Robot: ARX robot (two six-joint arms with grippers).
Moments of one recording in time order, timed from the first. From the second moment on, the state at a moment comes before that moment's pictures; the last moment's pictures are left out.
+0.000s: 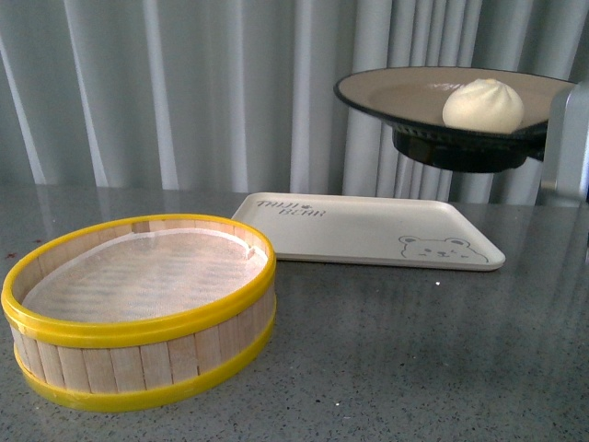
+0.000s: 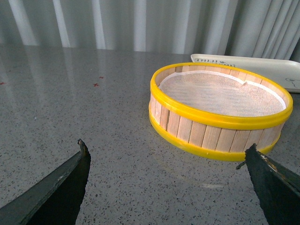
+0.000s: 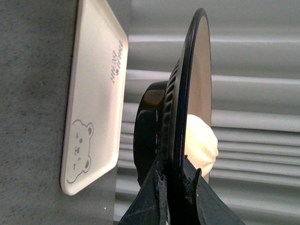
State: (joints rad) left arm 0.00 0.00 0.03 0.00 0.00 0.00; right arm 0.13 1.27 0.66 0.55 -0.41 -1.57
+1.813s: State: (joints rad) left arm 0.00 0.00 0.03 0.00 0.00 0.00; right arm -0.05 2.14 1.60 0.06 -0.68 -1.73
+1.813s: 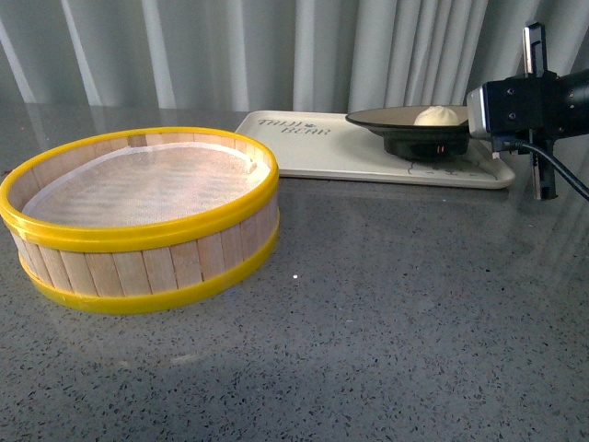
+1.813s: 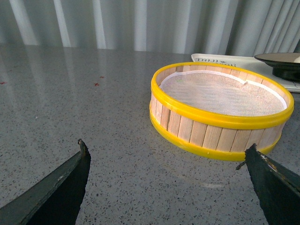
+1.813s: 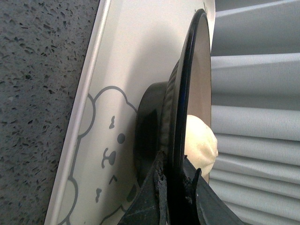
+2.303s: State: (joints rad) left arm 0.00 0.00 0.03 0.00 0.00 0.00; right arm 0.01 2.17 1.57 0.14 -0.66 -1.65
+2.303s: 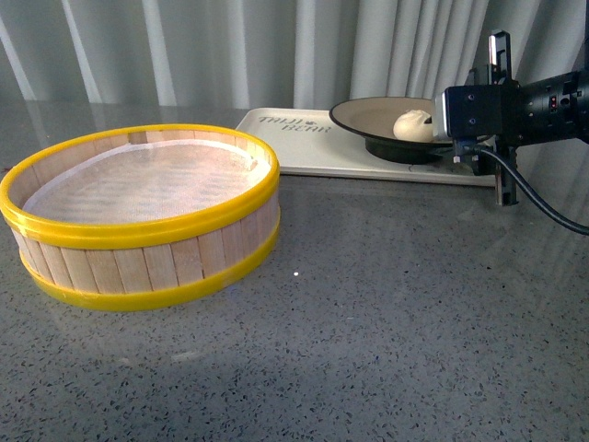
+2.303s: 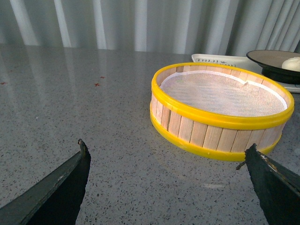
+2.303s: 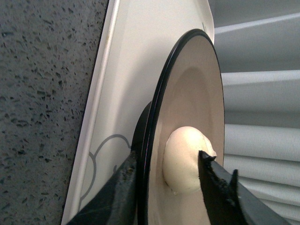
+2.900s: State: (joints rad) left arm 0.00 0.00 0.03 0.00 0.00 0.00; right arm 0.10 1.40 1.04 0.42 -0.25 -0.74
